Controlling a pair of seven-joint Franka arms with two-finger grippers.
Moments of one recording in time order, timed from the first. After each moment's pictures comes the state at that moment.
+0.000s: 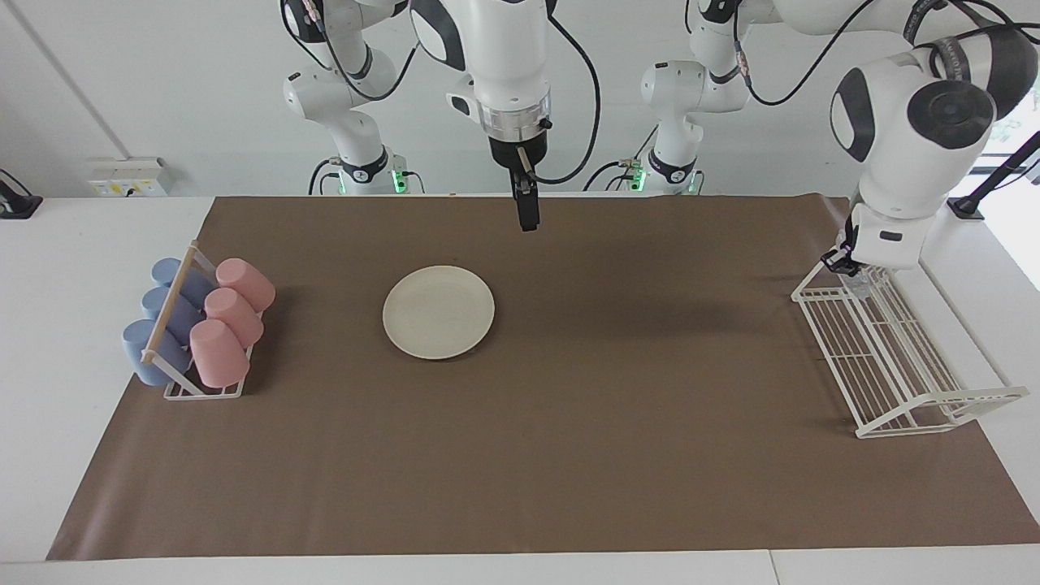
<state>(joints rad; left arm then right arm) -0.16 0.22 0.10 -1.39 0.18 1.45 -0.33 0.55 0.36 0.08 -1.09 0.10 1.43 2.12</state>
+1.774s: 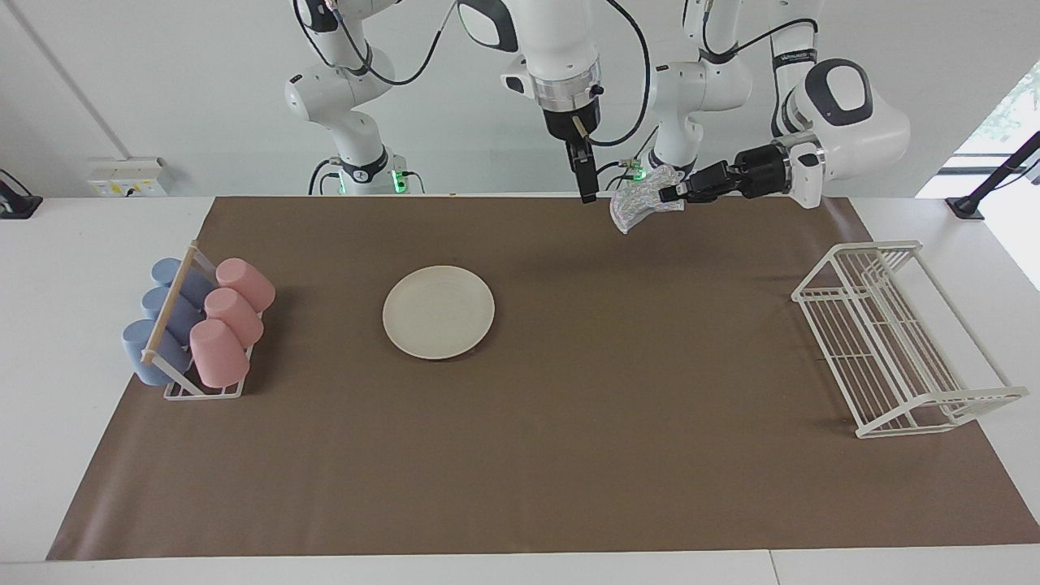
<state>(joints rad) -0.08 -0.27 0.09 -2.34 -1.35 1.68 0.10 0.65 0.28 0.08 -1.26 0.23 1.68 2.22</state>
